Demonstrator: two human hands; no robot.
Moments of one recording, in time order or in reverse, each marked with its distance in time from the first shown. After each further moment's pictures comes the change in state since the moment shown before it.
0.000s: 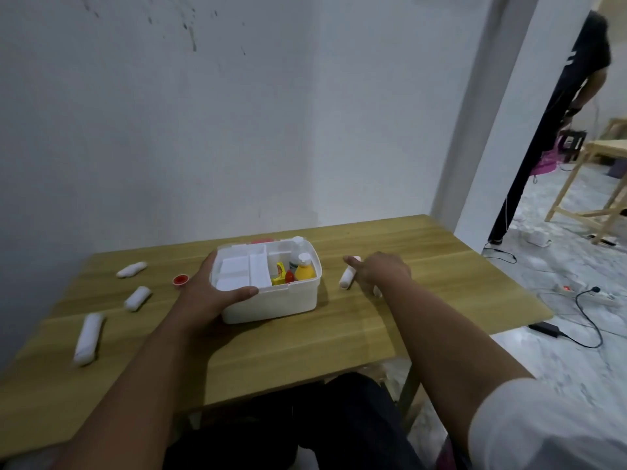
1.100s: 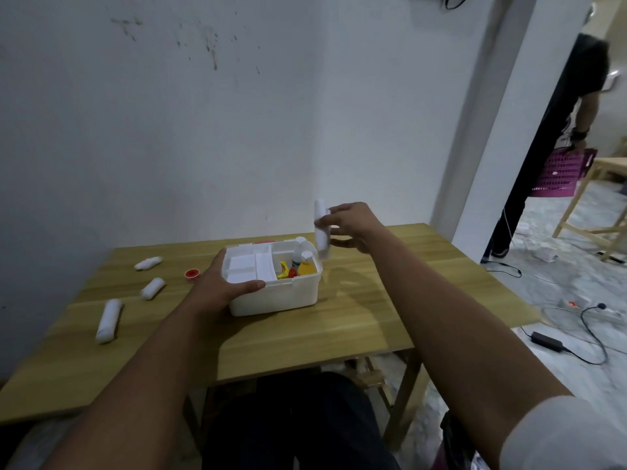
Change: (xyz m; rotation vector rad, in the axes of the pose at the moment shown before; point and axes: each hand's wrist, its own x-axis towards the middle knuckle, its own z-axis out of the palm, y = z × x) left_hand -0.018 0.020 0.003 -0.032 -0.026 -0.053; right_hand -0.048 -0.047 -0.080 1.208 -0.164 -0.294
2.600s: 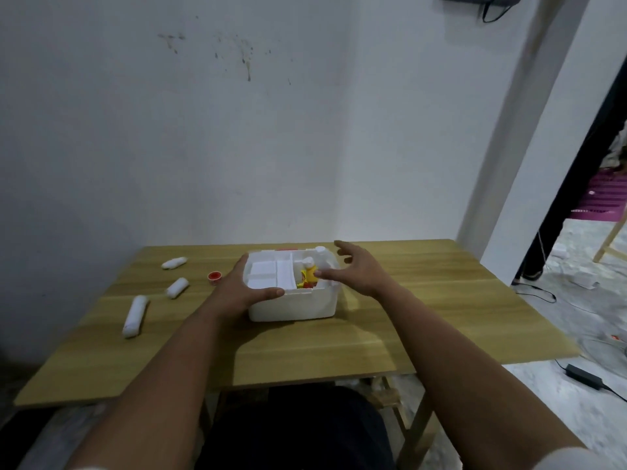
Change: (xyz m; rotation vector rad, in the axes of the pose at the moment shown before) left_hand 0.017 -0.022 -0.003 0.020 0.004 -0.032; right_hand 0.000 0.072 0.022 -0.579 -0.079 -0.284
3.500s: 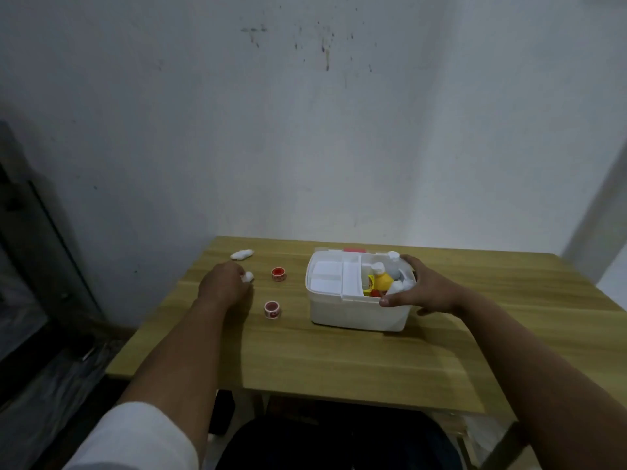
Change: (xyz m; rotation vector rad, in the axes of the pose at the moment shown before) left_hand 0.015 -0.075 -0.118 0.791 0.404 -0.232; right_hand 0.040 0.018 0.016 0.044 -0.392 0.106
